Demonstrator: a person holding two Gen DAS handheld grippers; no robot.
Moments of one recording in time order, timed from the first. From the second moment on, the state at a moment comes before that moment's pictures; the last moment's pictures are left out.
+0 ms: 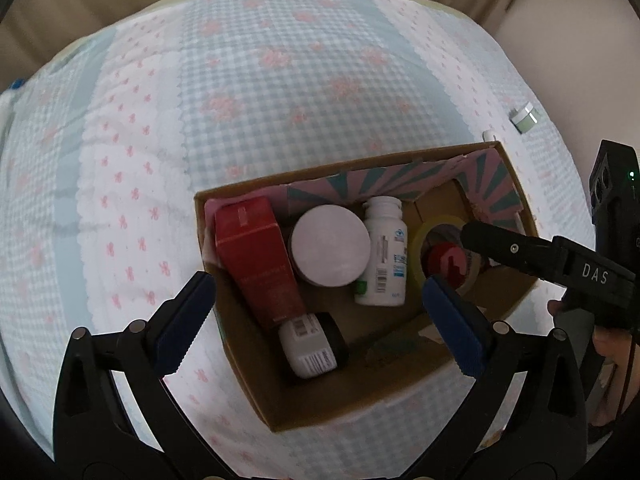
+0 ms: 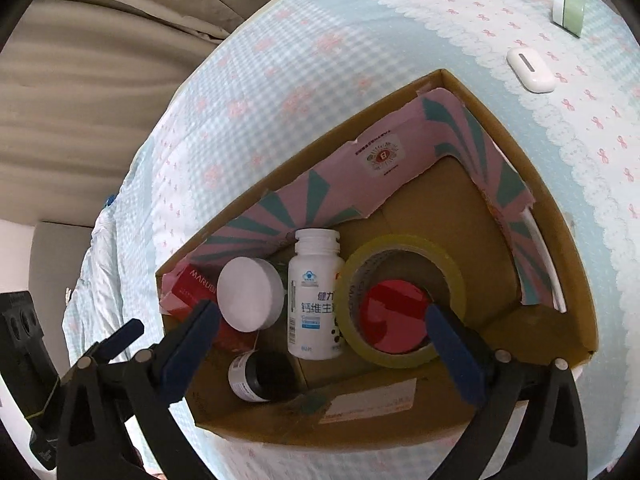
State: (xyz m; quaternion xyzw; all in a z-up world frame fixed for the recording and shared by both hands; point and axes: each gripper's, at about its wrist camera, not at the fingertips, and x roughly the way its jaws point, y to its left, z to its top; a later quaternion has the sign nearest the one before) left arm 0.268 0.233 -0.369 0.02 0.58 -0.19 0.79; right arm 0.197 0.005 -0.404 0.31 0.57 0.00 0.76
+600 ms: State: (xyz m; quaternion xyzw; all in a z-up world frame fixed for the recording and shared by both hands) left arm 0.197 0.247 -0.253 0.00 0.53 -0.15 0.84; right arm 0.170 0.029 -0.296 0.21 0.51 0.02 0.83
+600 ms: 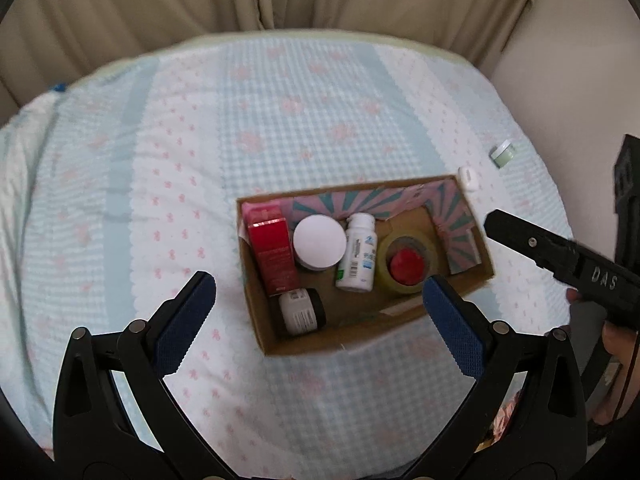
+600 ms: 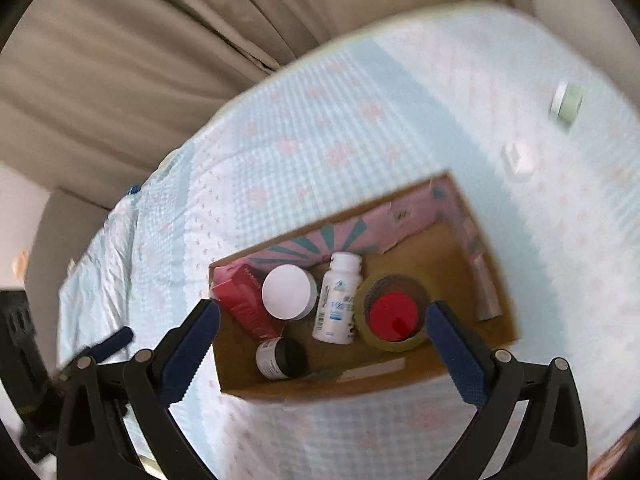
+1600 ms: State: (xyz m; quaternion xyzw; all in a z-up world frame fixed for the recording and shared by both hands) left arm 0.105 0.030 -0.092 -0.02 0.34 -0.07 0.94; right arm 0.075 -0.188 -0.094 0.01 0.36 -0.02 0.93
